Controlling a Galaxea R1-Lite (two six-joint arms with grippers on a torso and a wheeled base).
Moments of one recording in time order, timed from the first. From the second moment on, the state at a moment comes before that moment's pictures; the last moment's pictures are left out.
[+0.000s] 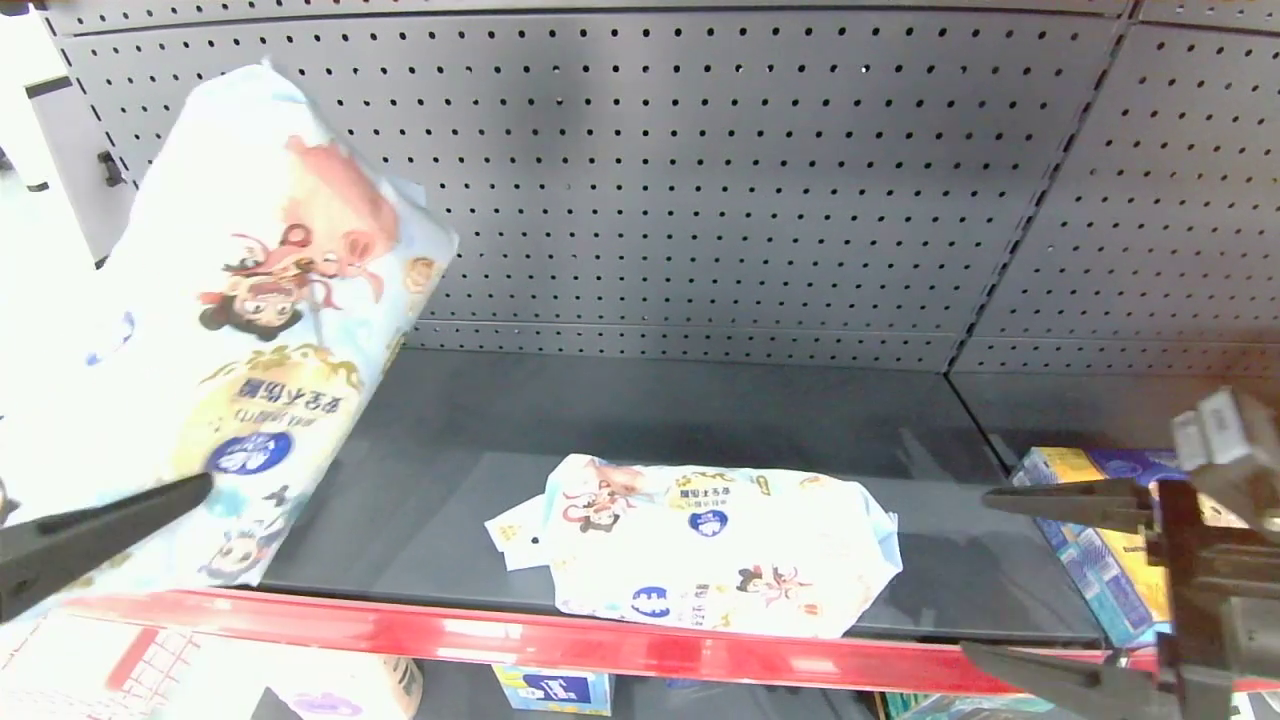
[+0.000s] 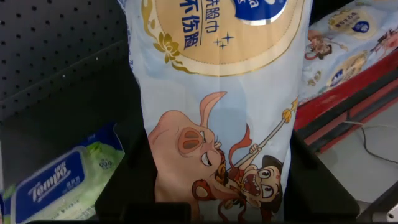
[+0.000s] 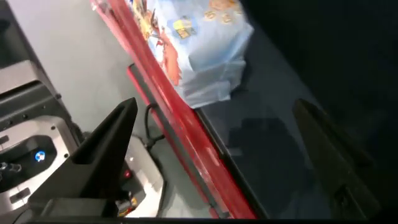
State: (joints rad) left arm -0.22 0.93 -0.80 0.16 -0.29 0.32; right arm 0.43 1.09 -0.59 -0.01 0.40 -0.37
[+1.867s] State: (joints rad) left arm -0.39 1.85 -1.33 0.12 -0.46 0.76; right arm 0.32 0.43 -0.40 0.03 0.26 -0.08
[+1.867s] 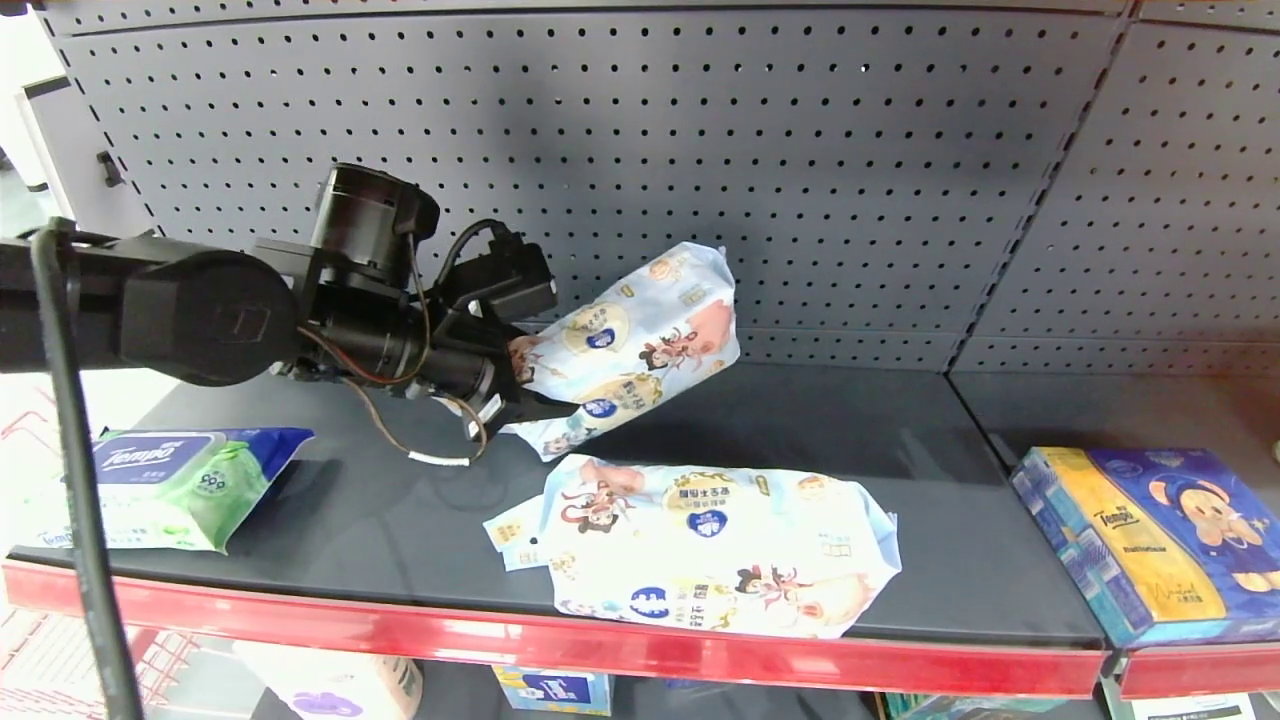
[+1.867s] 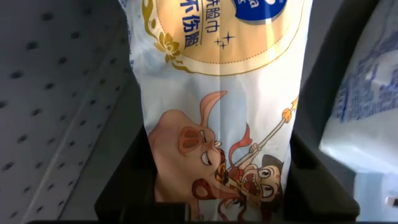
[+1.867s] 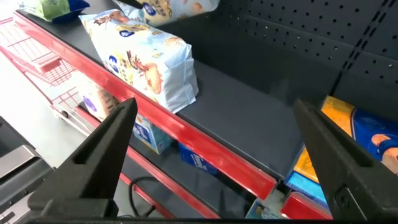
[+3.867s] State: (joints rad) left arm -0.31 1.91 -1.36 0.11 -0.43 0.78; right arm 0.32 0.46 -0.39 0.03 0.25 -0.07
